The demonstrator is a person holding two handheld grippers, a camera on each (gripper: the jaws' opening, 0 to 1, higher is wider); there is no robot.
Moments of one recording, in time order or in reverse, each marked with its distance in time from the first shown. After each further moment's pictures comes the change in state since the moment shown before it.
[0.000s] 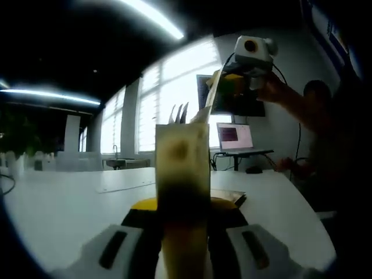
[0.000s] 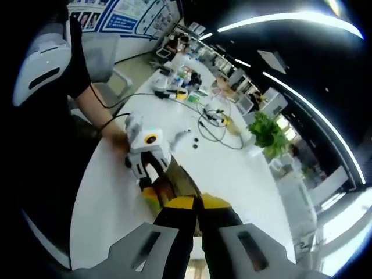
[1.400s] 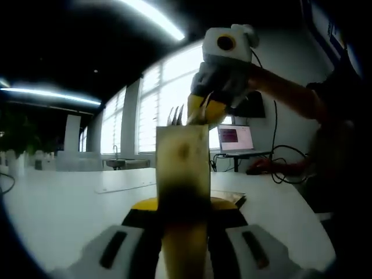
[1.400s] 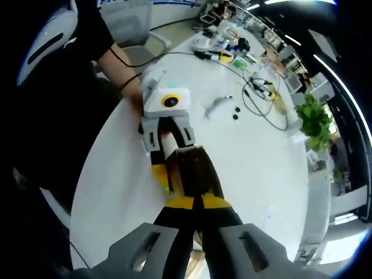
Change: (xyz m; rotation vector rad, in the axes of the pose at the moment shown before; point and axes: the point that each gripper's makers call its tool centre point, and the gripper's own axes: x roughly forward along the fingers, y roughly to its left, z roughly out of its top) left arm 0.000 0.000 0.004 -0.008 -0.008 0.001; right arm 0.058 0.018 -0.028 -0.163 0.265 0.349
